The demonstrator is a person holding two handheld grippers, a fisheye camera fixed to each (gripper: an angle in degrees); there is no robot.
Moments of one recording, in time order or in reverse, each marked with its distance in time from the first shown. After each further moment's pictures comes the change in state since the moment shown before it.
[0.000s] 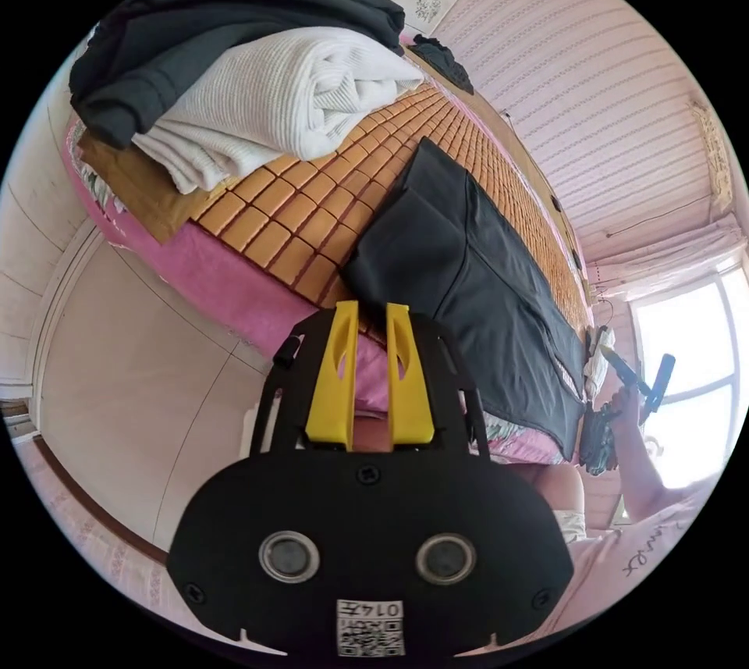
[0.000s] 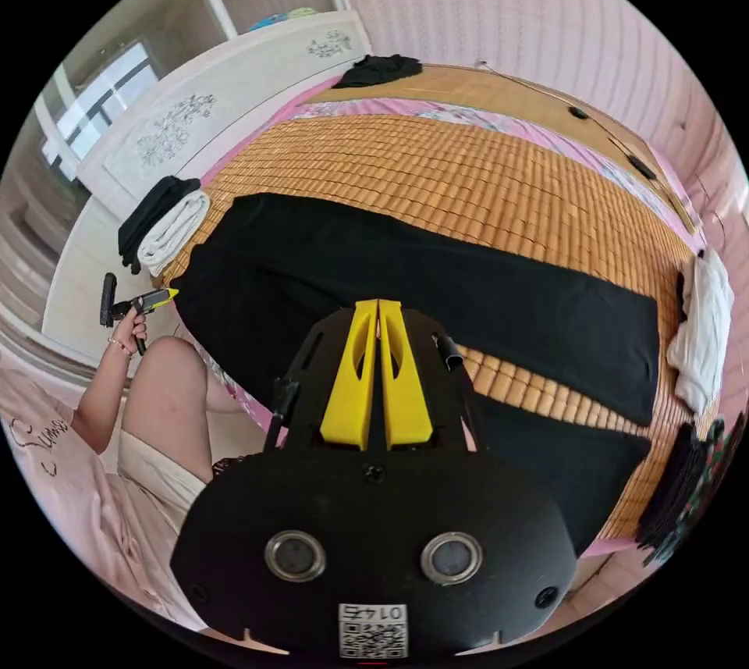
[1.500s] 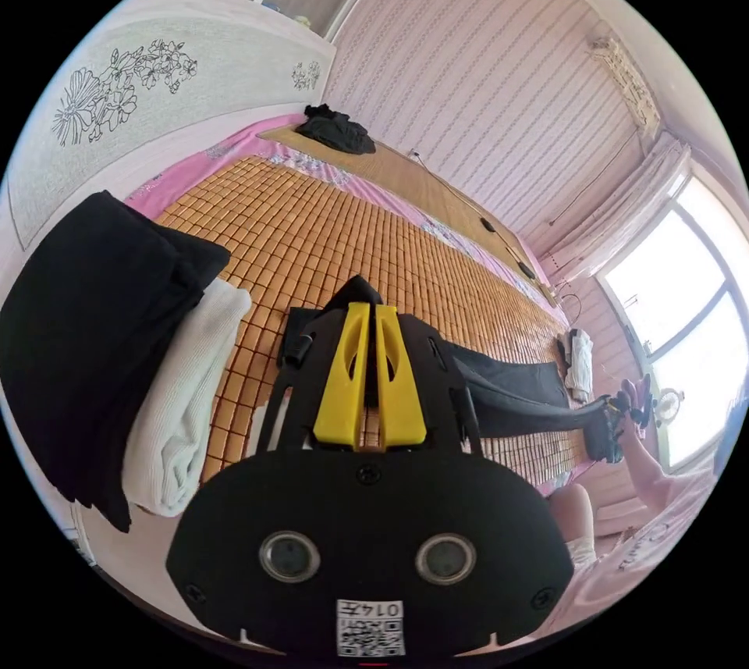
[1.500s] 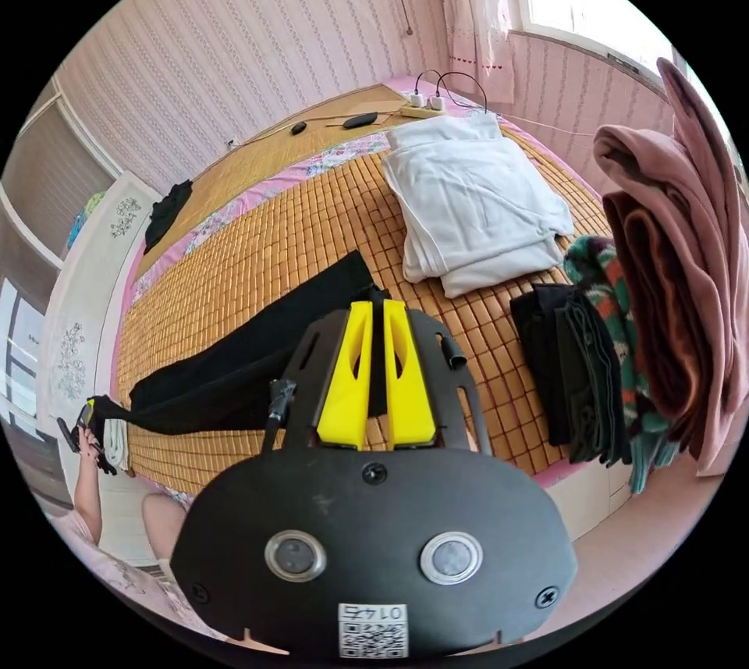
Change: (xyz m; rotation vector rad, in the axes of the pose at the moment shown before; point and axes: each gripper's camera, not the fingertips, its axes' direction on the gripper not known) left arm 0.238 -0.126 -0.040 0.215 0.071 0.310; right arm 0.447 0.200 -0.196 0.201 0.216 0.659
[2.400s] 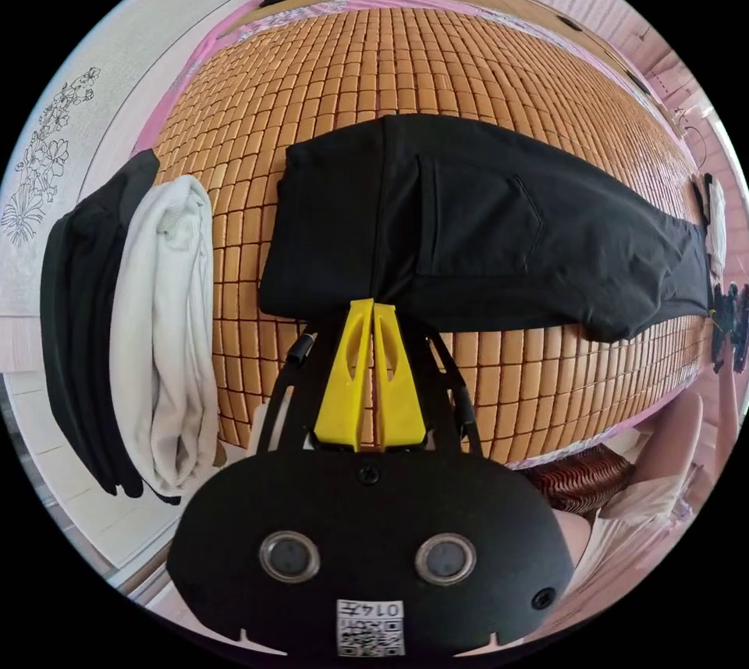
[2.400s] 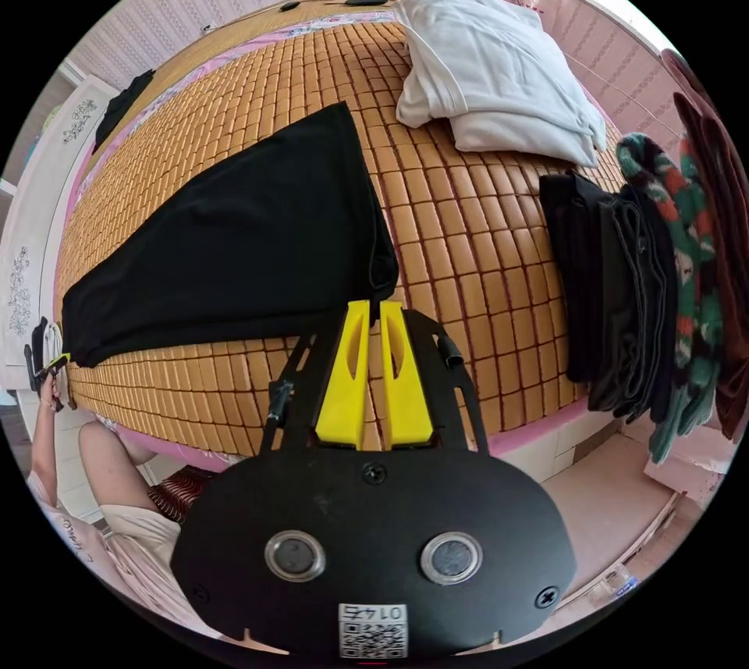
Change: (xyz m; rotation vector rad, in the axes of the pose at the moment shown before) left arm 0.135 0.027 0.187 -0.626 -0.474 0.249; right arm 0.039 0.082 0.086 -0.345 0.186 -0.136
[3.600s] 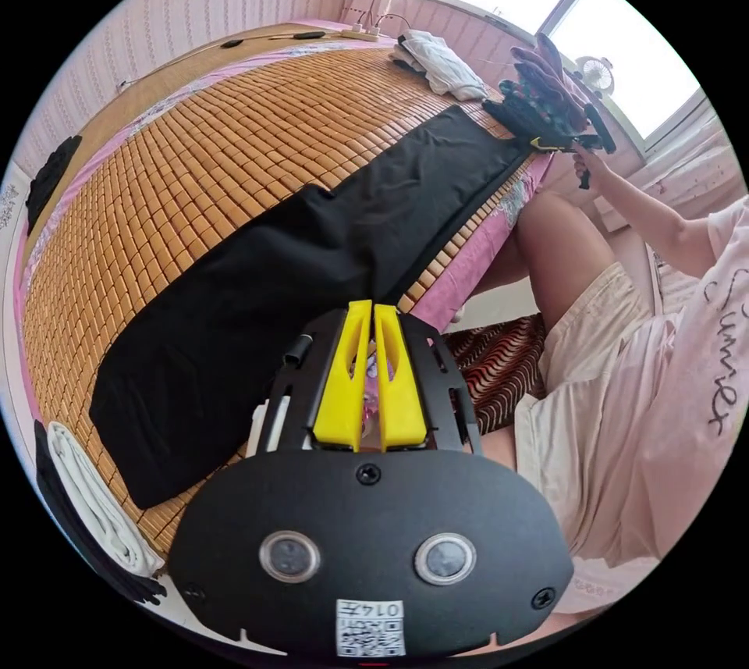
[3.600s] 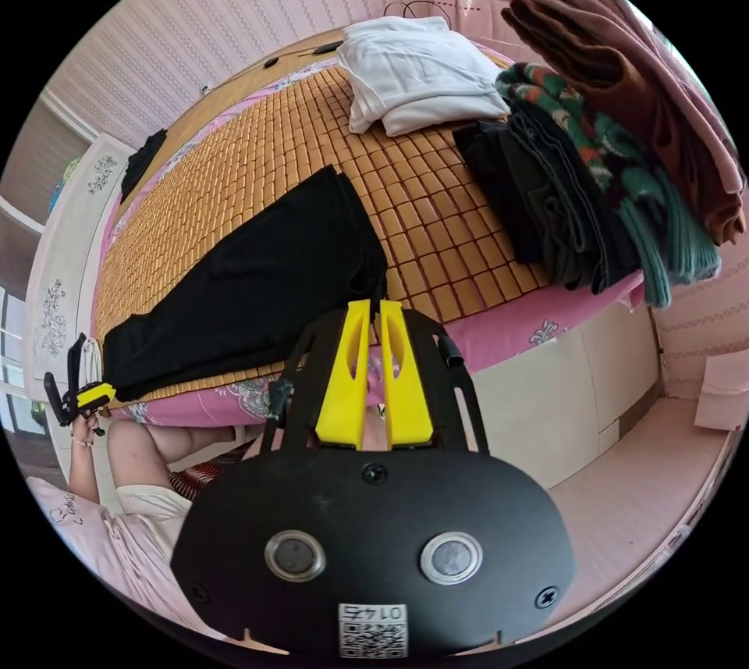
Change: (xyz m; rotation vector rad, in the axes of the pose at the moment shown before) left arm 0.280 0.064 -0.041 0.173 0.365 0.769; right arm 0.055 0.140 -0.038 0.117 -0.123 0.137
